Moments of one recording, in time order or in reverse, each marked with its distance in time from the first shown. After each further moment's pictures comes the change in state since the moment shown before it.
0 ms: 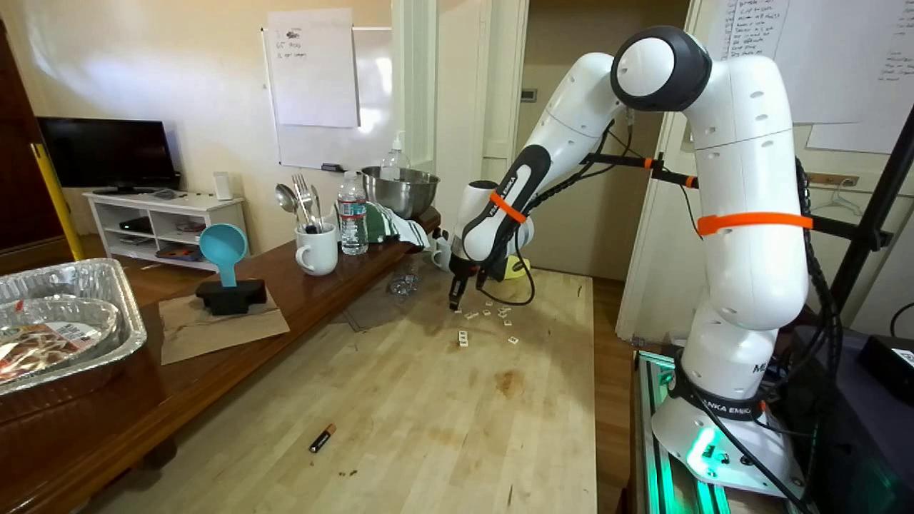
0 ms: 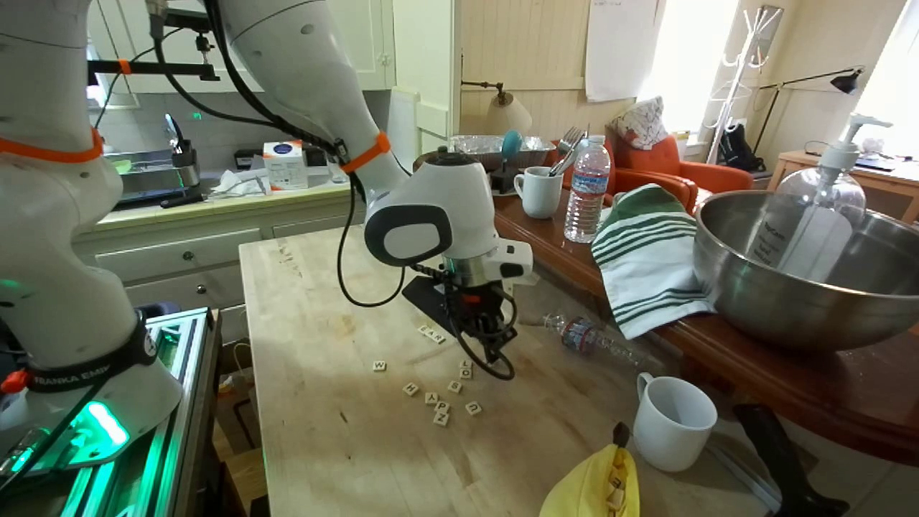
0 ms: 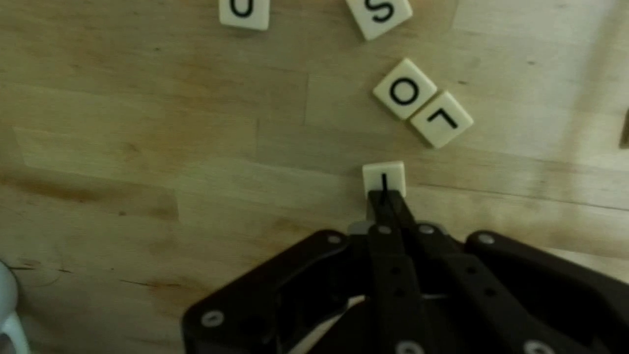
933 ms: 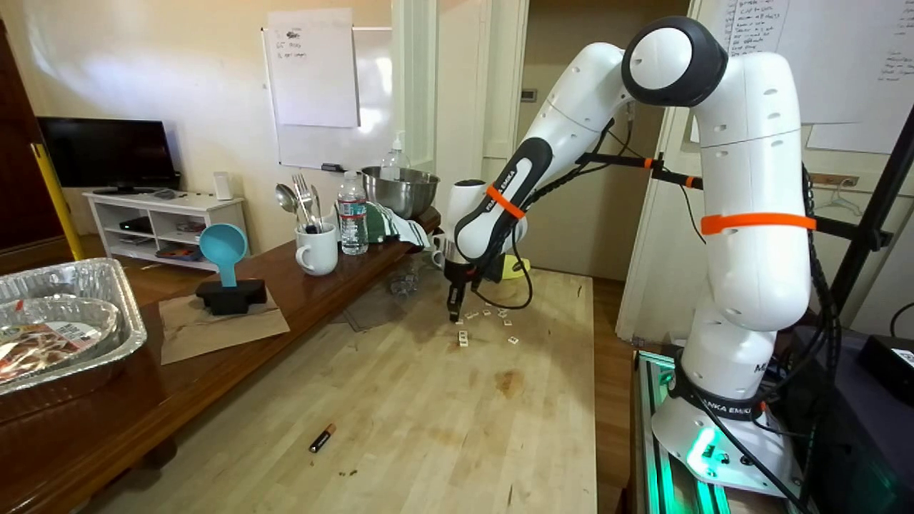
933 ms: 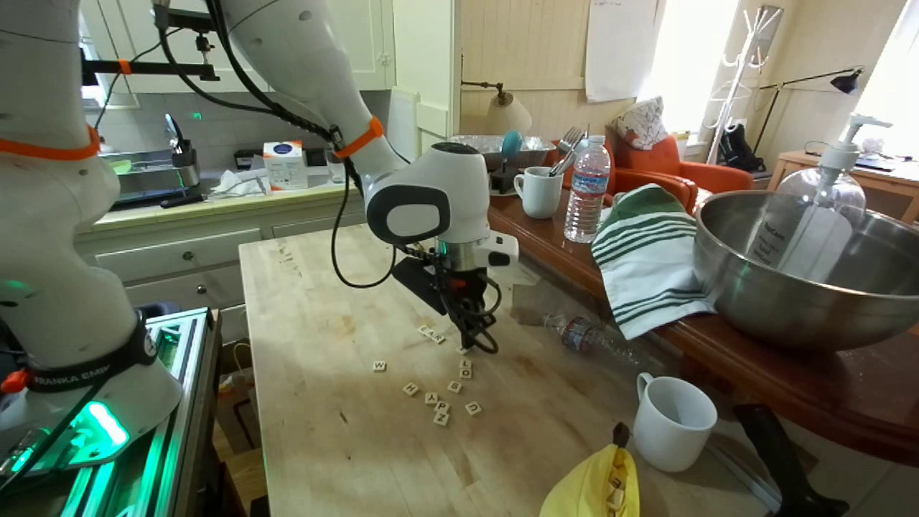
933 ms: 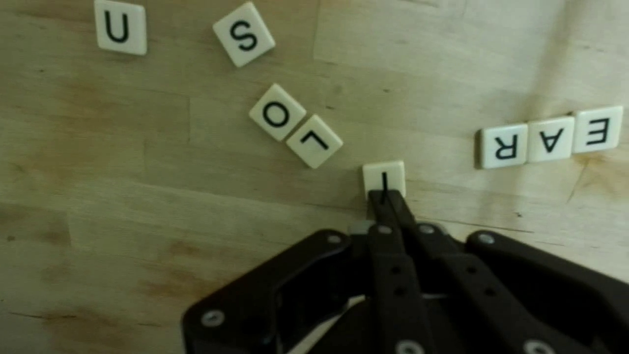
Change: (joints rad) arm 0.043 -0.039 0.032 -0.002 0.001 -0.176 0.043
